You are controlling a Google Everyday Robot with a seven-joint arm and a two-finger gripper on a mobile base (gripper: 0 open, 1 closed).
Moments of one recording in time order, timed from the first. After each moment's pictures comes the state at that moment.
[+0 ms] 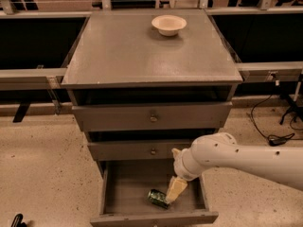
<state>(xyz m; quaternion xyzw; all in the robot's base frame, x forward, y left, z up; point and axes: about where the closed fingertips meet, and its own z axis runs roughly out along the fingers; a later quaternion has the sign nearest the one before) 0.496 -0.083 0.522 -0.63 0.74 0.09 0.20</state>
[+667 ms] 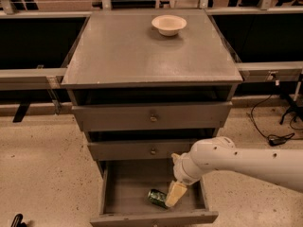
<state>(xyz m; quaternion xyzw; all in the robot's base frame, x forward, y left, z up) 0.487 -0.080 0.501 -0.63 0.75 0.10 0.19</state>
